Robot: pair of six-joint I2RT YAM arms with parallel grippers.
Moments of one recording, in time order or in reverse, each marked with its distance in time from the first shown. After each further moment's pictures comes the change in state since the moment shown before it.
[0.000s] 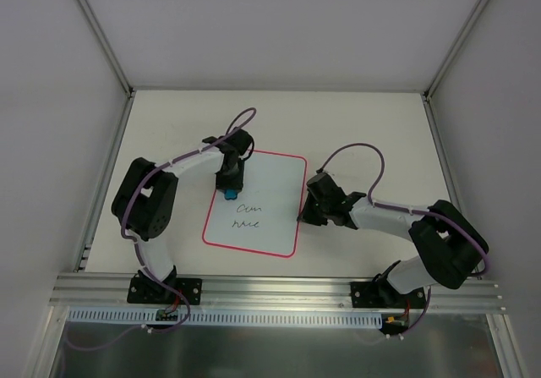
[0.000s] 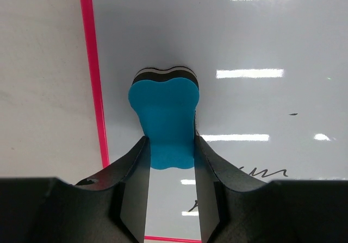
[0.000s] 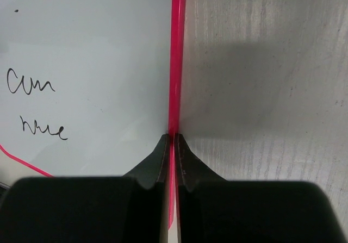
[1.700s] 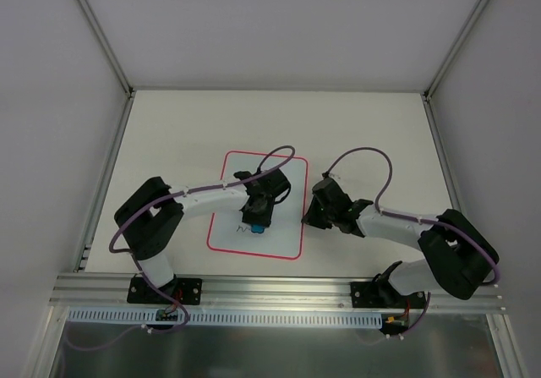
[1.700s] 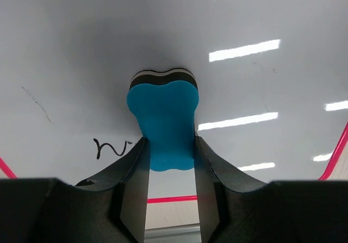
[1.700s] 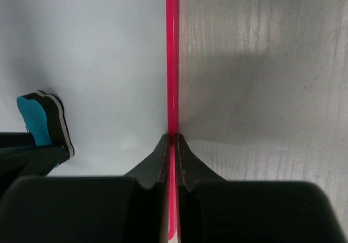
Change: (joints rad) left arm -0.380 -0.088 -0.139 0.032 0.013 -0.249; right arm 0.007 -0.081 -0.090 0.062 0.035 0.003
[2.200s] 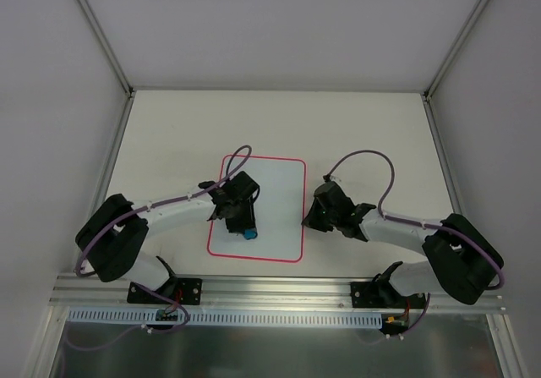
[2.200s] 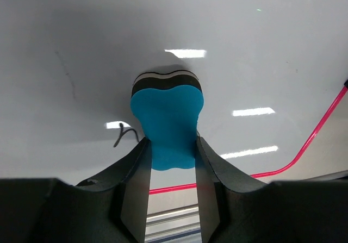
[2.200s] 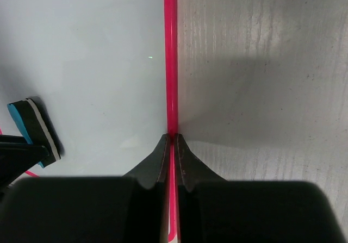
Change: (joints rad) left arm 0.086 -0.235 -0.280 0.159 0.110 -0.207; right arm 0.003 -0.040 -0.041 0.017 -0.008 -0.004
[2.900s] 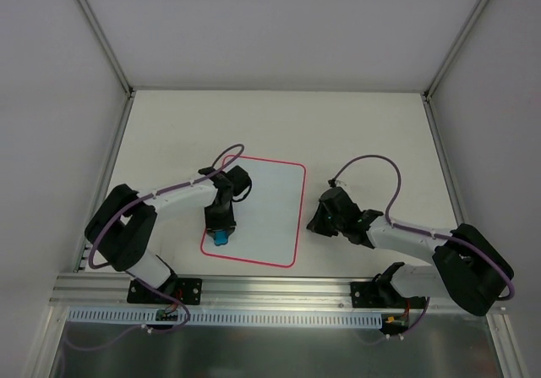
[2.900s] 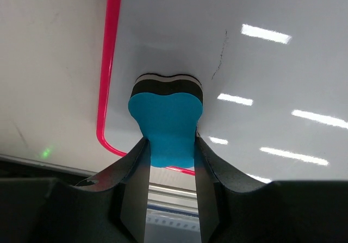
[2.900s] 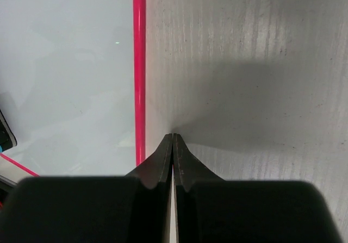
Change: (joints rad) left arm 0.123 0.039 0.079 -0.371 -0.085 0.027; right arm -0.001 -0.090 -0.077 0.004 -0.003 -0.006
